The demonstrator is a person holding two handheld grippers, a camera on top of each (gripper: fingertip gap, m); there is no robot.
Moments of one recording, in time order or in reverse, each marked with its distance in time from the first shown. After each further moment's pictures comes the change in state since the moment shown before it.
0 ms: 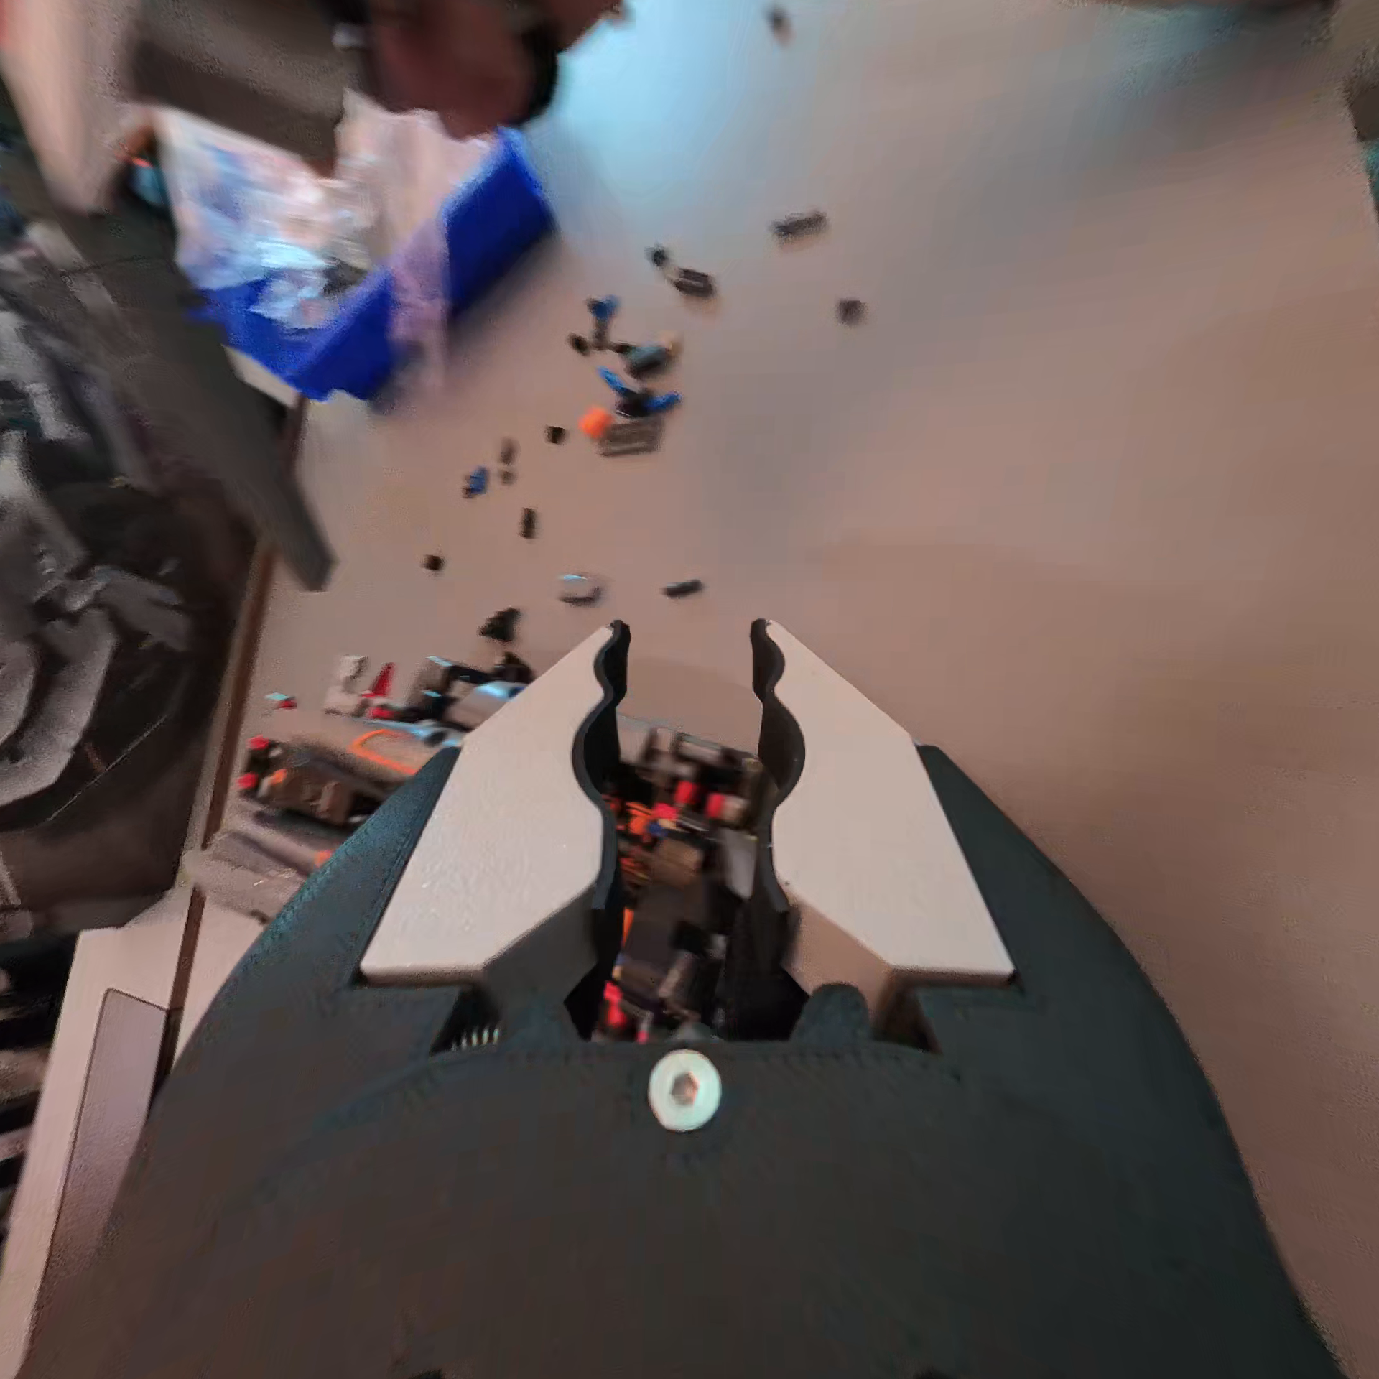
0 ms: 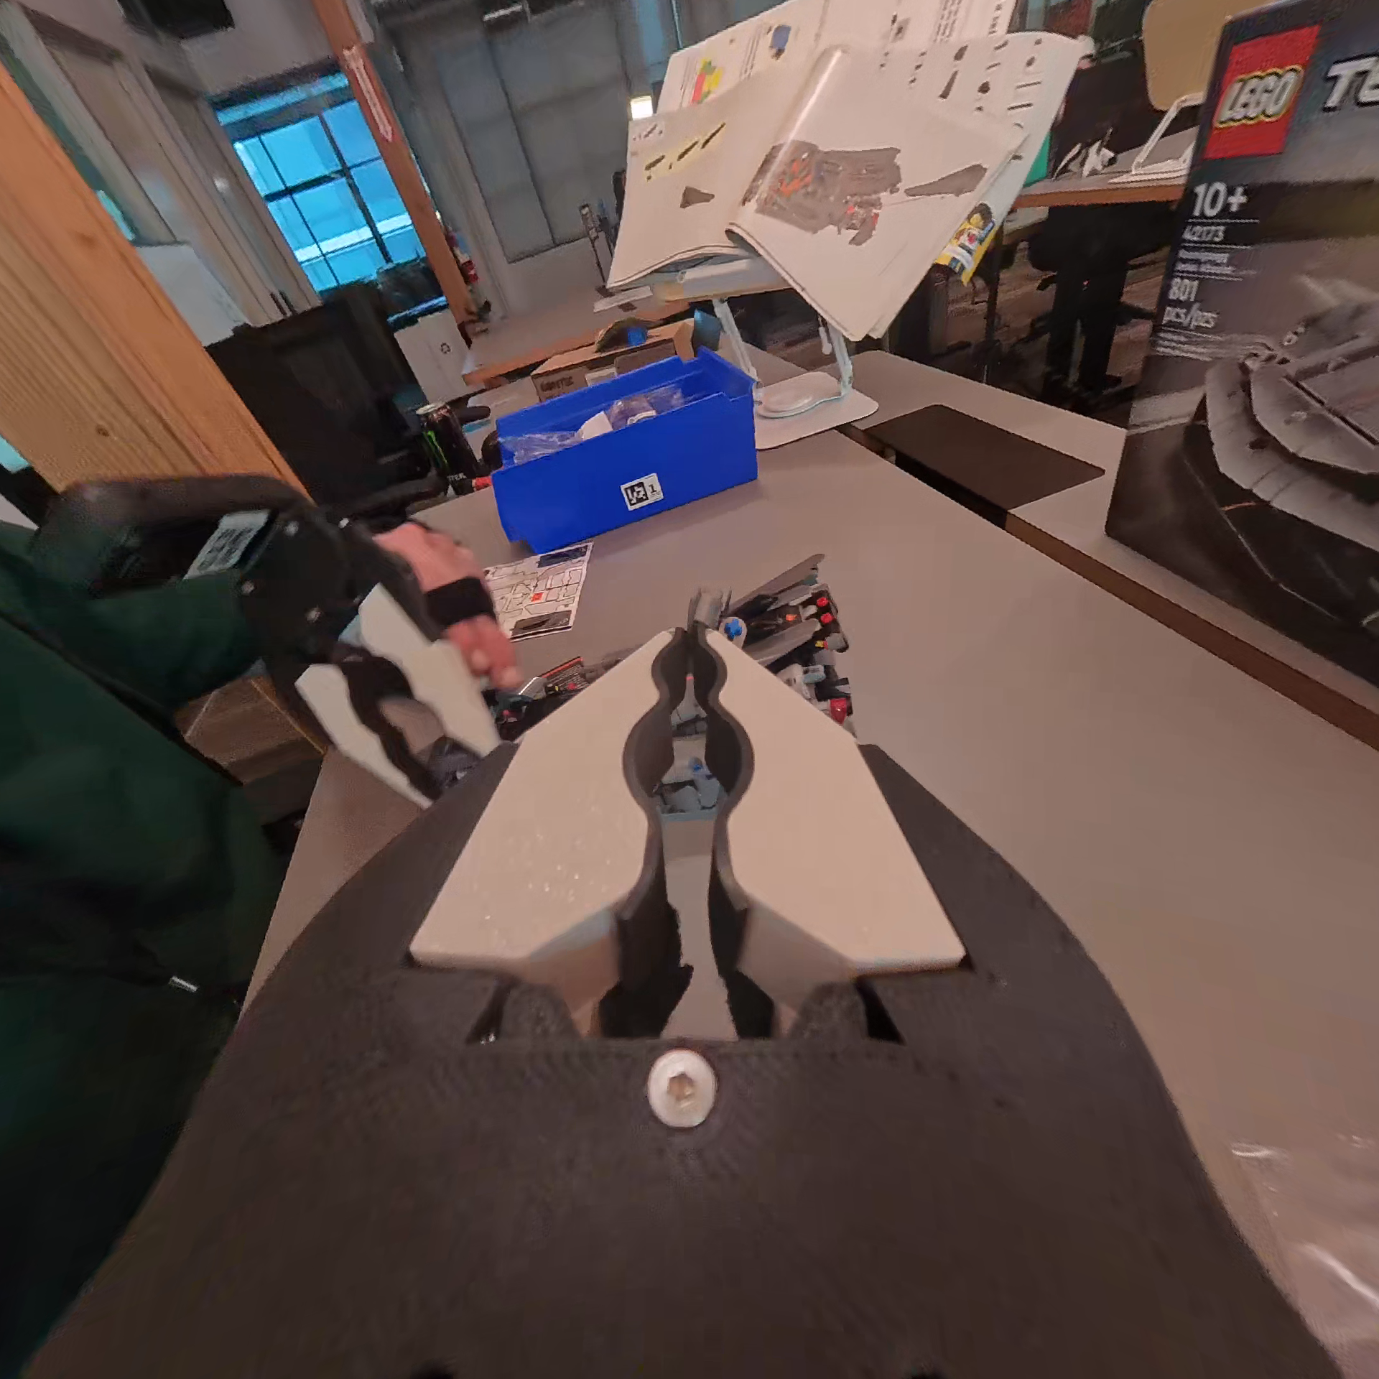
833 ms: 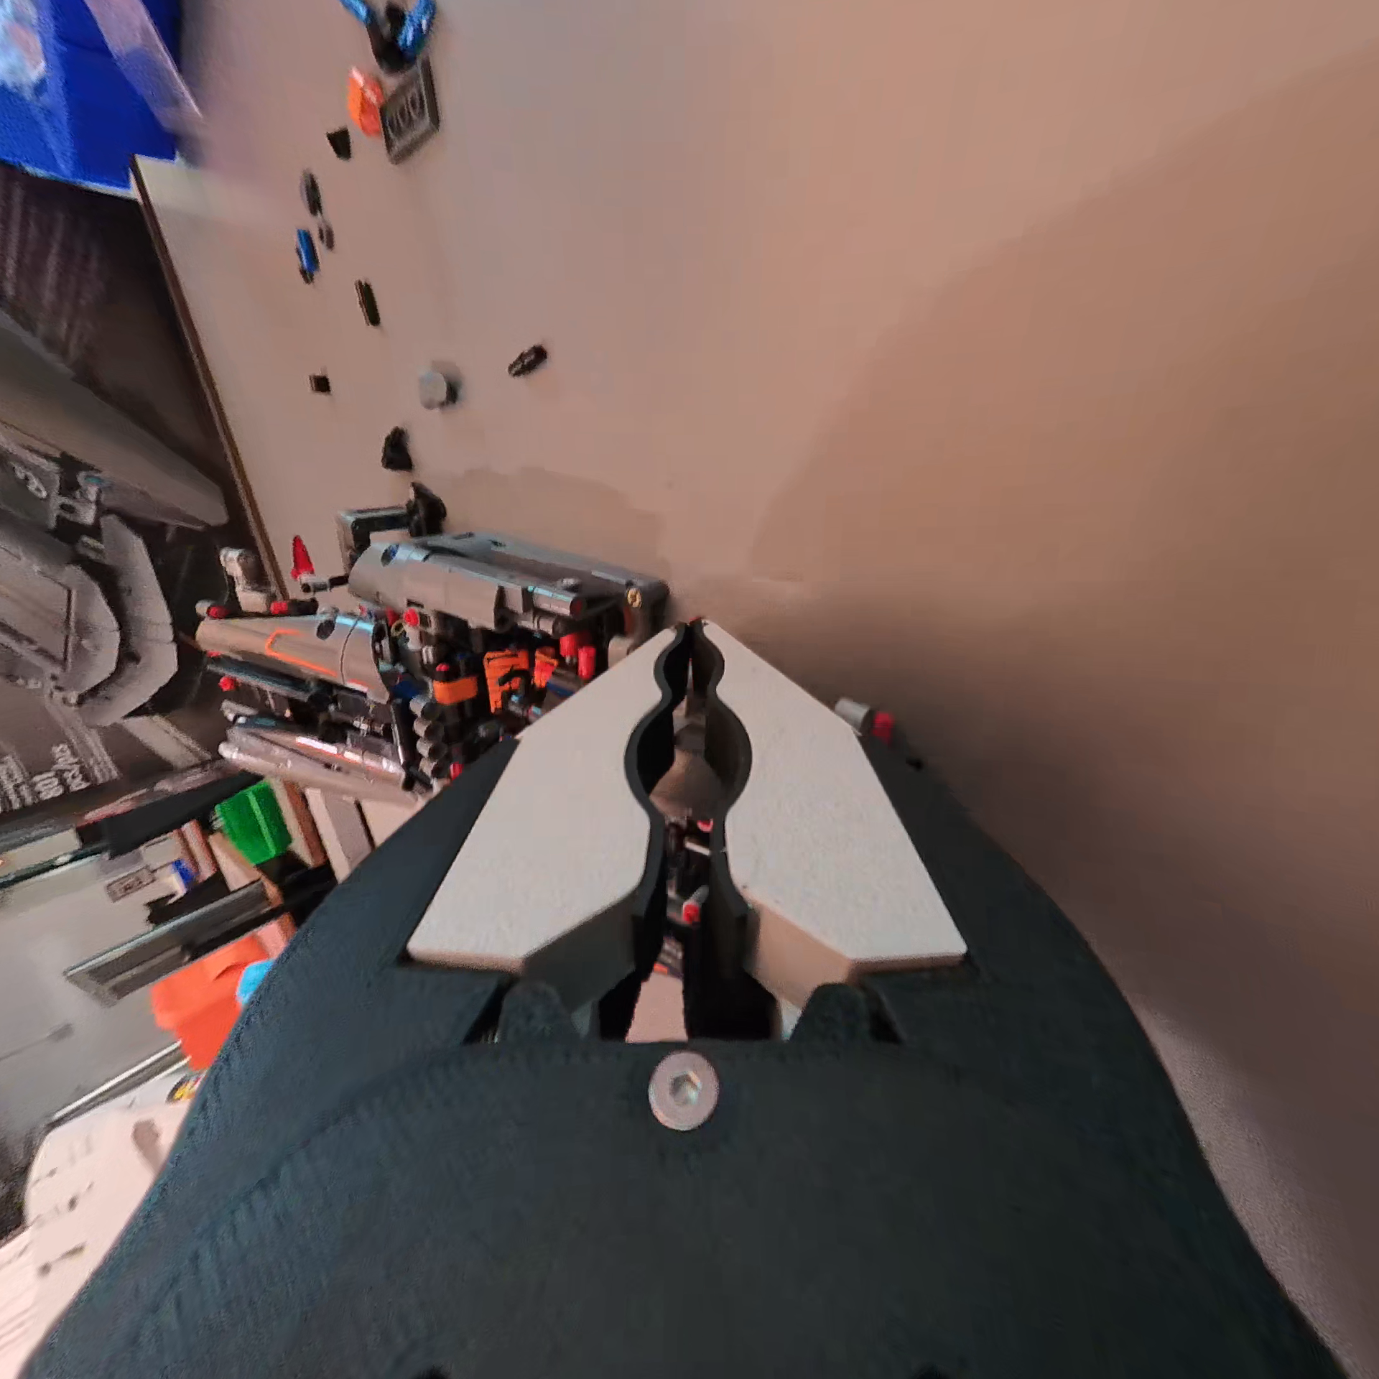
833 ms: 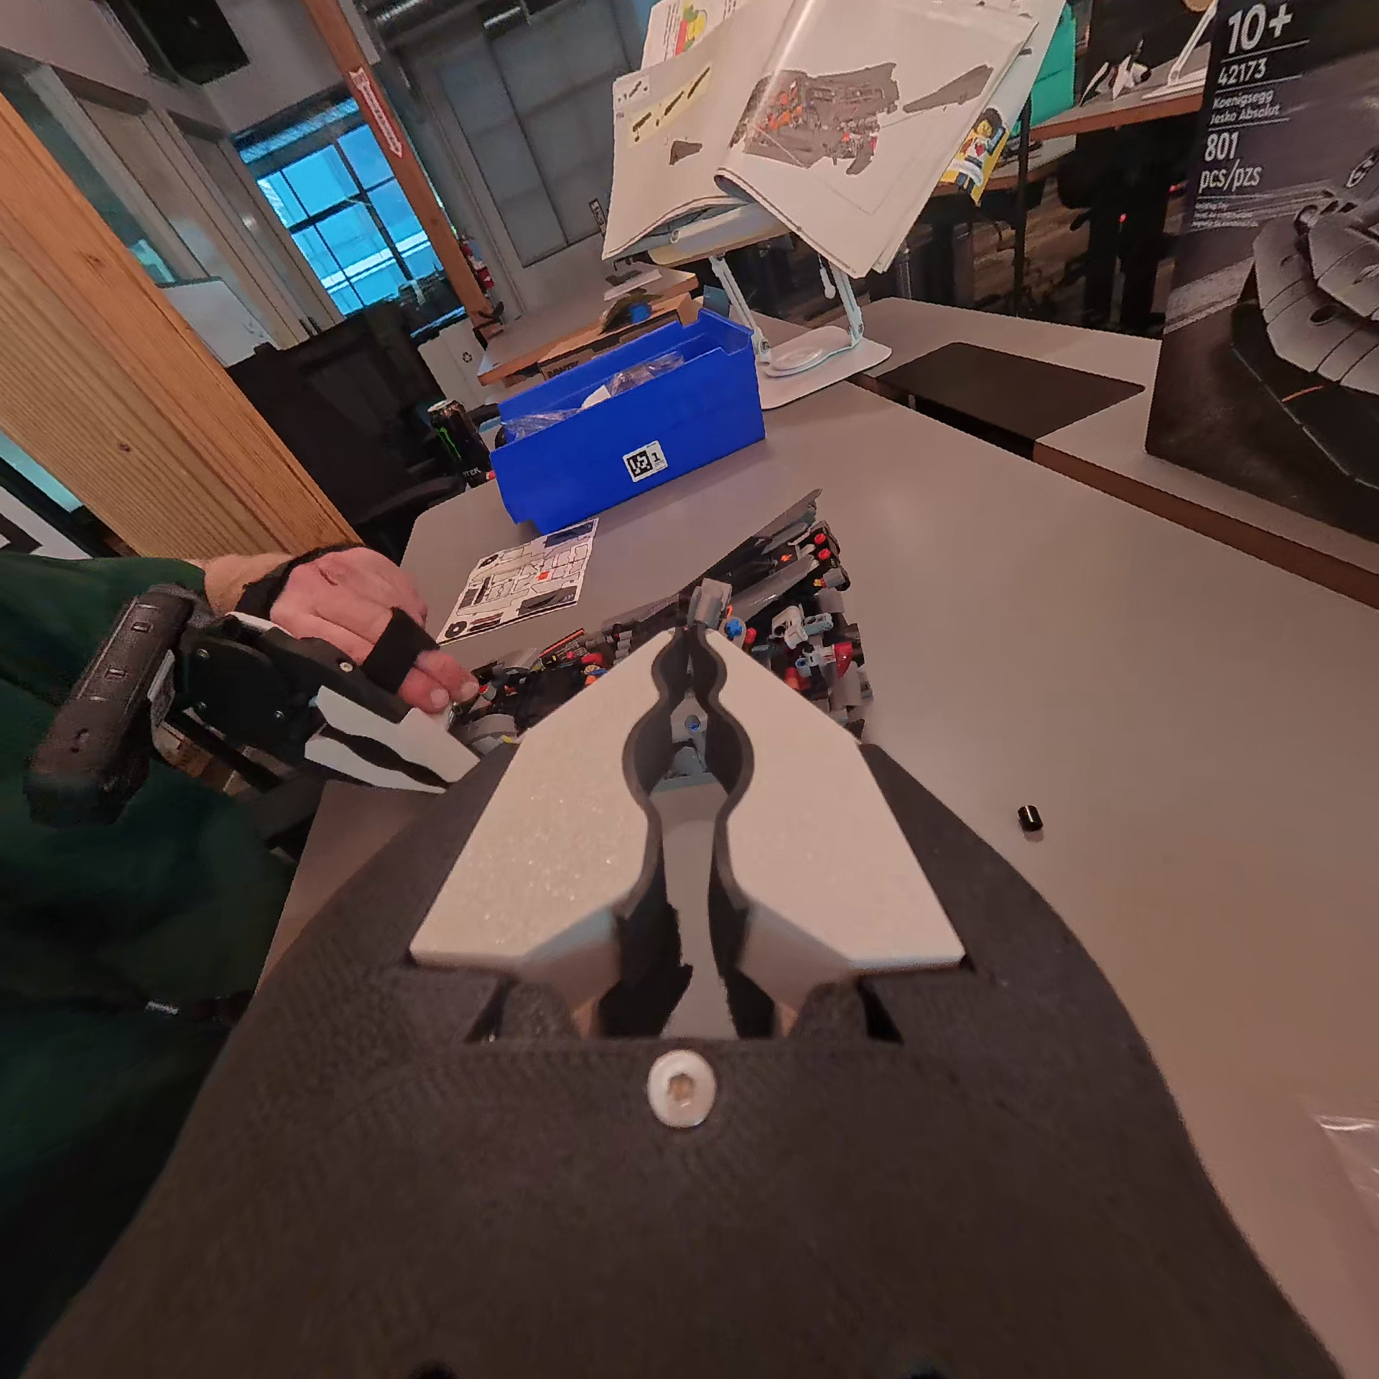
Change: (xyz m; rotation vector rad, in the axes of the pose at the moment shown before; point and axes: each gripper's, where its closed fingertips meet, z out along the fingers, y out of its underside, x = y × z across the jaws) left arm 0.043 0.062 0.003 -0.483 -0.091 0.302; right arm 0.016 0.030 0.005 -0.009 -0.022 0.091
